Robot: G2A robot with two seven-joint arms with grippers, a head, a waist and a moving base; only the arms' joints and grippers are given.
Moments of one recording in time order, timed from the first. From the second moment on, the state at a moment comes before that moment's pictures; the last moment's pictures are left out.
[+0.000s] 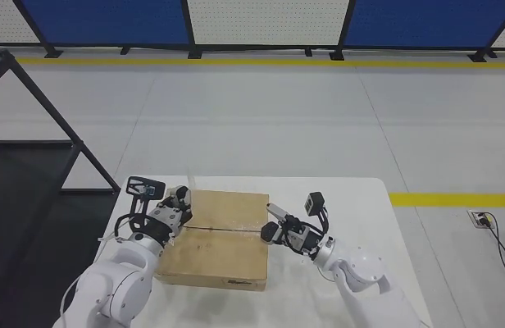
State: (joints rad) left arm 1.07 -1.10 -1.35 -1.90 0.99 0.05 -0.47; right arm -0.88 -1.40 1.23 -1.31 0.33 -0.05 0.75
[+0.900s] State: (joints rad) left arm 1.11 -1.11 -1.39 -1.90 0.97 0.03 -0.44; right arm -0.69 -1.46 1.02 -1.18 0.34 0.03 0.61
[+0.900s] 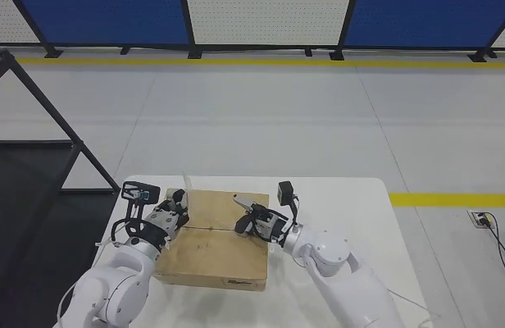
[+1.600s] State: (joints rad) left arm 1.14 -1.12 -1.40 -1.88 0.94 0.01 -0.39; right arm -0.57 -1.52 0.93 -1.01 0.40 0.00 0.61
